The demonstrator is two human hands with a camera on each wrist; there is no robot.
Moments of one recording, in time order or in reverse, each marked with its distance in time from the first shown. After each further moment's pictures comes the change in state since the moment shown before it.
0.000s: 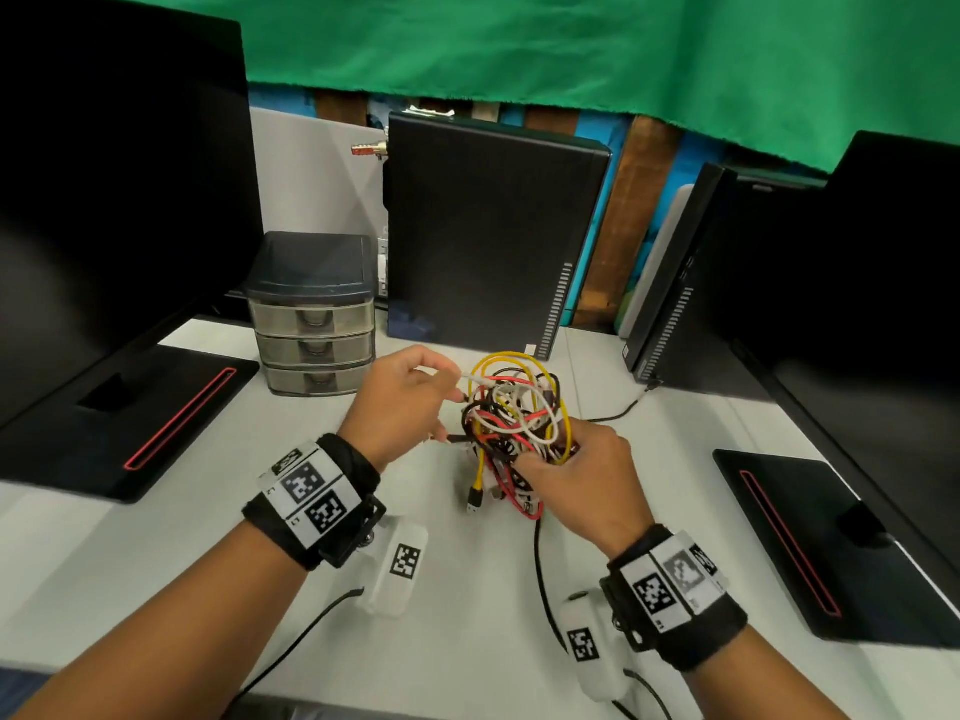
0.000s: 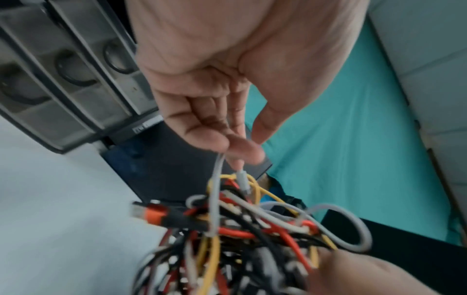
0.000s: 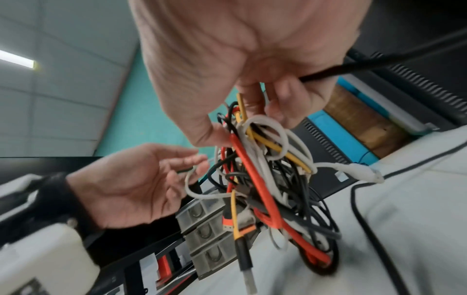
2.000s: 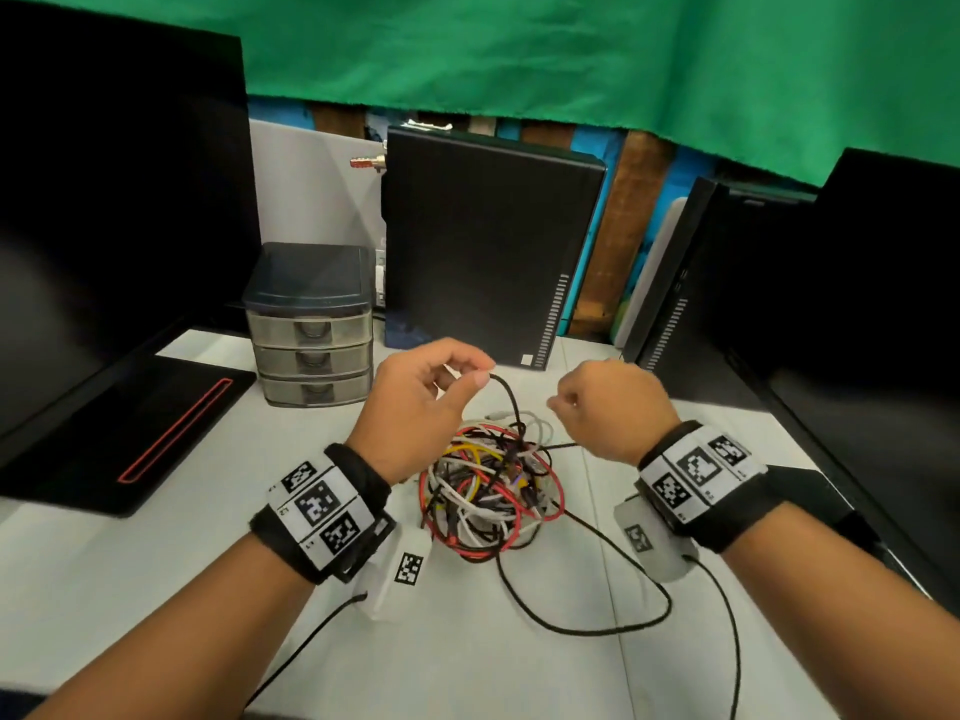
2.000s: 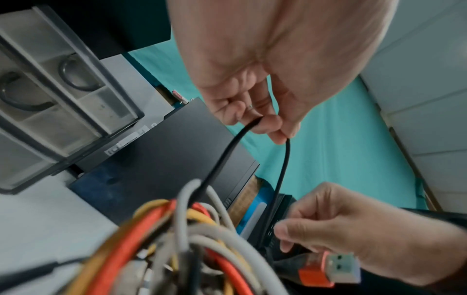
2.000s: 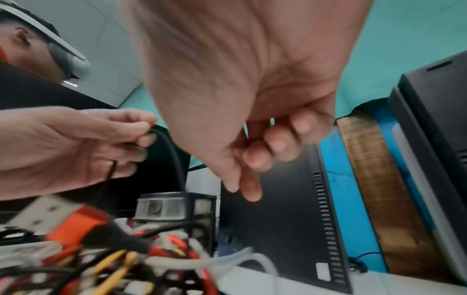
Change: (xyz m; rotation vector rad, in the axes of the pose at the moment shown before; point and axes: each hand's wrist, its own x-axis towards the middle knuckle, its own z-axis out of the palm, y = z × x) left_hand 0.002 -0.001 0.004 0.078 -0.005 0.559; right_hand 0.069 -0.029 -0.048 -0.855 -0.155 -0.284
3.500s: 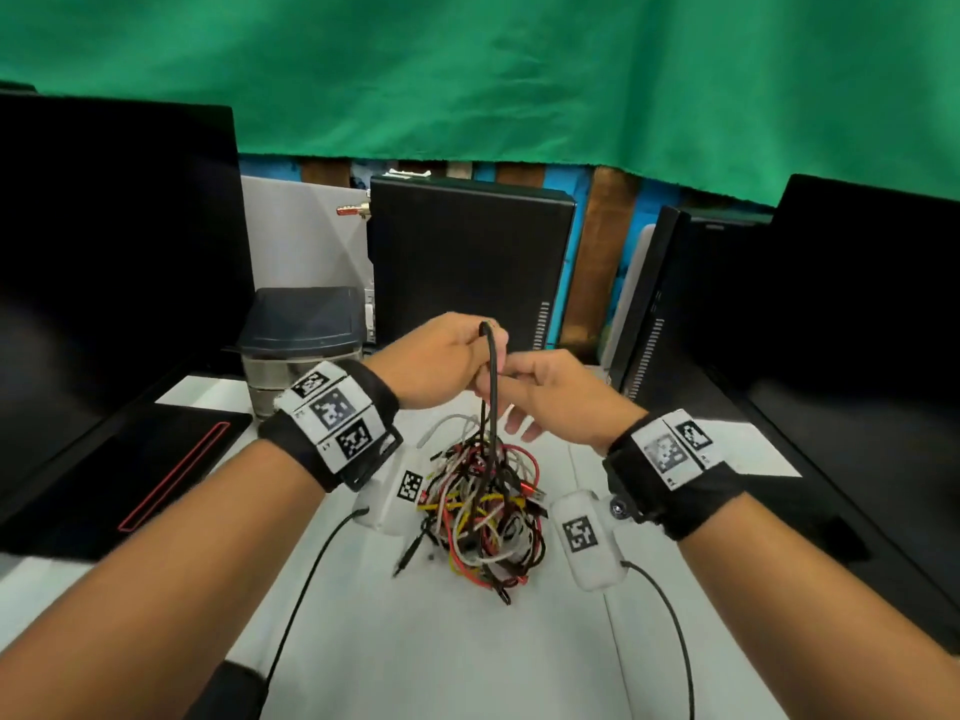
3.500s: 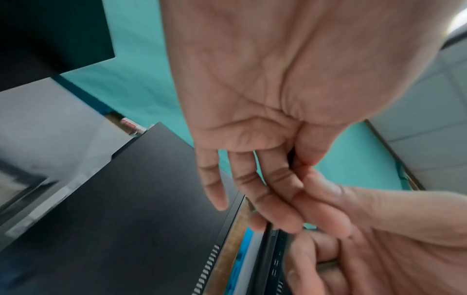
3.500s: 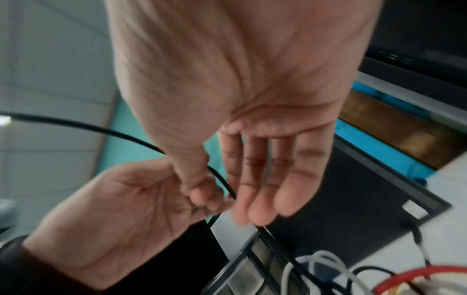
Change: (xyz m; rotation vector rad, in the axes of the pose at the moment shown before) left_hand 0.073 0.053 -0.012 0.150 -0.559 -0.046; right_hand 0.011 -0.026 -0.030 0.984 -0.127 -0.037
